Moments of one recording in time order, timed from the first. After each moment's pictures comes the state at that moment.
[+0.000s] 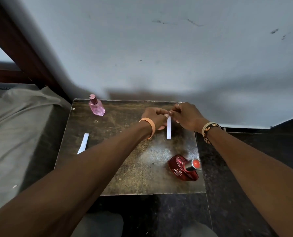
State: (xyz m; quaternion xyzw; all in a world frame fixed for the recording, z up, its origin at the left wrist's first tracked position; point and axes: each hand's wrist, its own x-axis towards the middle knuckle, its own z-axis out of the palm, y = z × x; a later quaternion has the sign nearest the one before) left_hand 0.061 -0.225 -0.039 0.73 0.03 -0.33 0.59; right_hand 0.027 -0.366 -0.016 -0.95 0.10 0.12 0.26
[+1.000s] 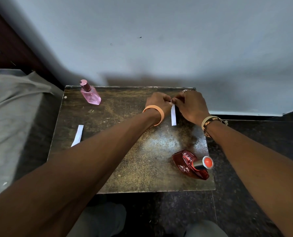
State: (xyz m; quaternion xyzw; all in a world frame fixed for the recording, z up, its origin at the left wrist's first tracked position) left_hand 0.081 -0.244 -0.076 0.85 -0.06 -0.22 0.47; right_hand 0.040 -0.371 -0.069 -0.97 0.14 0.01 0.21
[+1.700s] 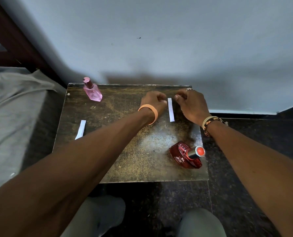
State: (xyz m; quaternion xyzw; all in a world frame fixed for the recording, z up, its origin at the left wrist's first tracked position) left_hand 0.067 -0.226 -0.062 0.84 -0.04 -0.22 0.50; right_hand 0.017 -0.372 -0.055 -0.96 0.15 -0.02 0.24
